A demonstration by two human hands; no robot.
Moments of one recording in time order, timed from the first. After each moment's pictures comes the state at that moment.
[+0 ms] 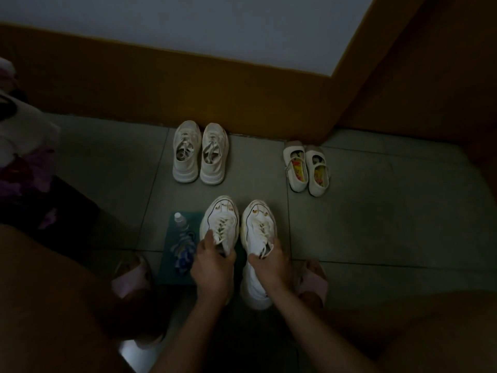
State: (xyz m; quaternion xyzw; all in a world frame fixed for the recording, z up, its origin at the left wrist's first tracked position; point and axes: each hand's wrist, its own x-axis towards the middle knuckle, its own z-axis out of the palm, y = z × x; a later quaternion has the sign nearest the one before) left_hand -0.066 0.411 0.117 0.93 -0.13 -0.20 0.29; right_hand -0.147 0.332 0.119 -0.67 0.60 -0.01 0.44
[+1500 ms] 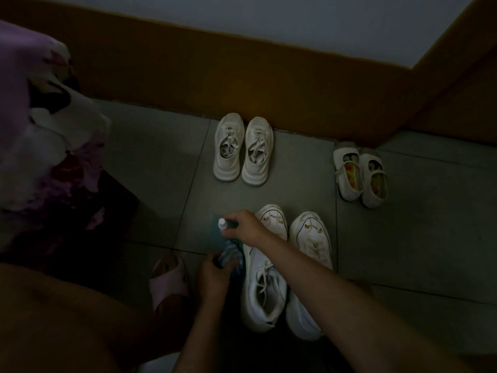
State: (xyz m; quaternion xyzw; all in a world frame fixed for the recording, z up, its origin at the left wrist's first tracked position) left_hand 0.020 0.464 0.028 0.84 0.03 -0.33 0.43; right_hand 0.037 0.323 0.063 -0.80 0.25 0.13 0.54
